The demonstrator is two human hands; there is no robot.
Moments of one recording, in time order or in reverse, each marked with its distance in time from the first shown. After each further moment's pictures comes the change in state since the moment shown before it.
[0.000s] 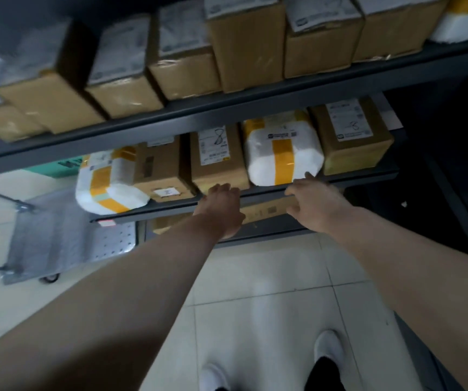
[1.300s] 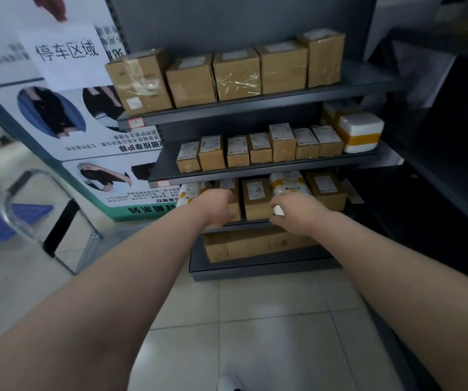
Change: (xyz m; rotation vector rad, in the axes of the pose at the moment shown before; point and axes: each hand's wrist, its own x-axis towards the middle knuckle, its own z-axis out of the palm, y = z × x) left_hand -0.418 -0.063 -0.140 -0.046 0.269 0.029; right_hand -0.360 -0.239 -0.122 -0.079 0.290 -0.116
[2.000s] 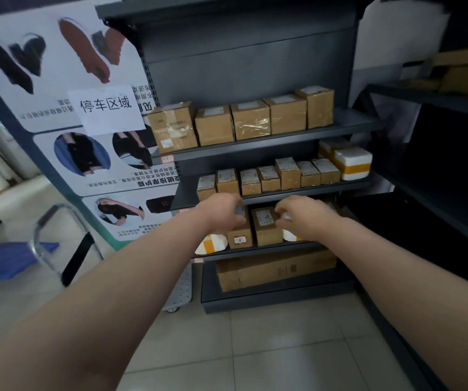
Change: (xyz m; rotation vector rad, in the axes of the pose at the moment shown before) left_hand -0.106 -0.025 -0.063 0.001 0.156 0.146; right_hand -0.069 -0.083 -0.047 -0.023 0.201 0.046
